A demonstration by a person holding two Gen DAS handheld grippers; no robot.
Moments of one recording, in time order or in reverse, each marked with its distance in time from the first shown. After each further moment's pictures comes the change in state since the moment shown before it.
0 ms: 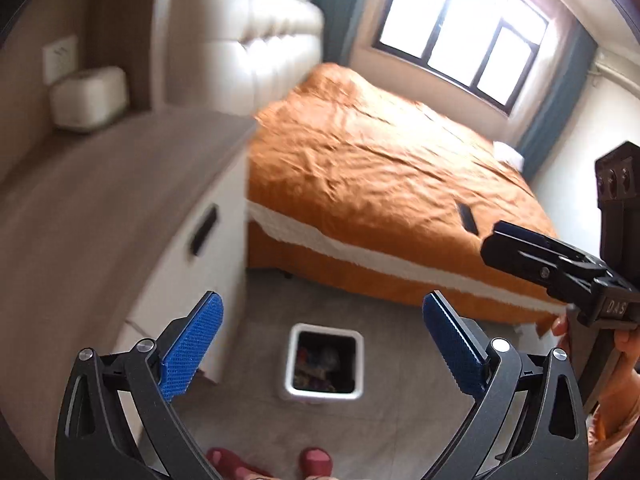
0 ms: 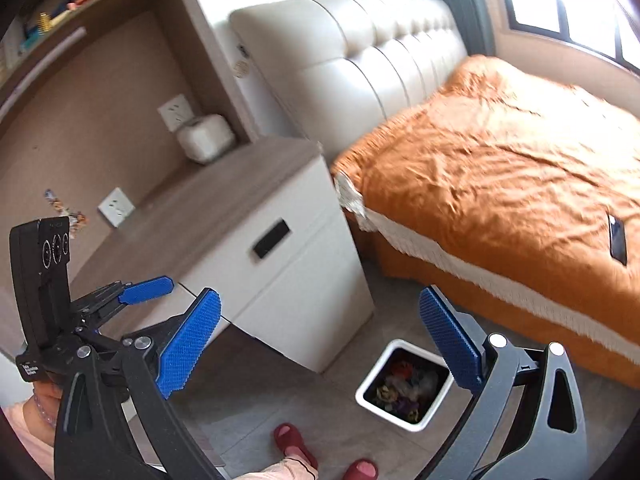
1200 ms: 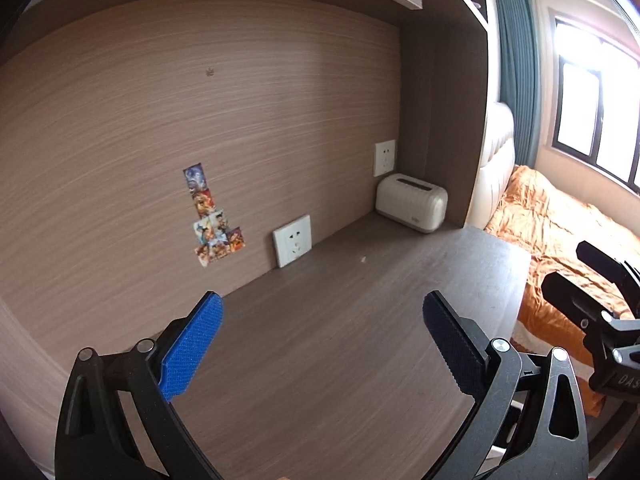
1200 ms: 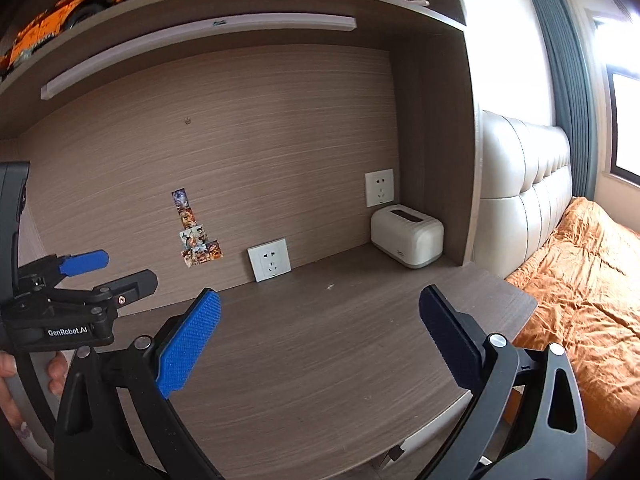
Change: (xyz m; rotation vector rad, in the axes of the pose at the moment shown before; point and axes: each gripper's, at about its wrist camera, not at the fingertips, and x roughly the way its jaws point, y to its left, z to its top) left arm -0.296 0.231 -0.005 -0.204 -0.275 0.623; right arm 0.013 0.357 0.042 -0.357 -0.267 0.185
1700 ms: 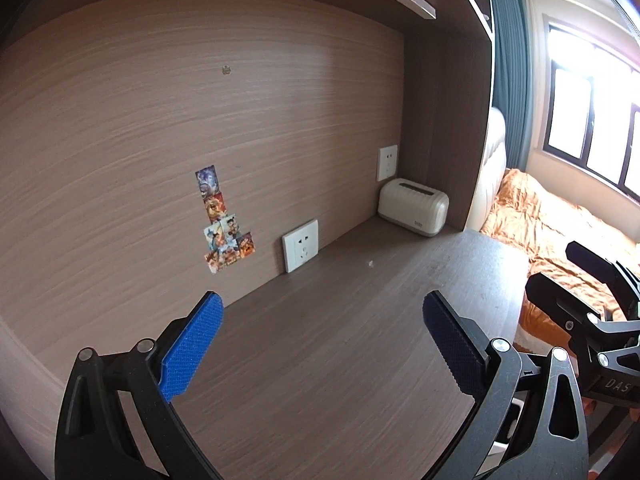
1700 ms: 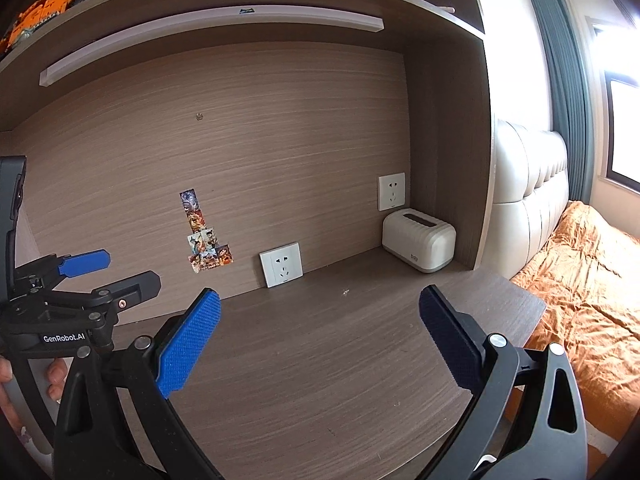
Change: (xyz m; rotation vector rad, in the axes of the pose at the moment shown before) left arm 0.003 0.036 0.002 0.003 -0.015 -0.047; right arm 0.016 0.044 0.005 -0.004 -0.003 -0.034
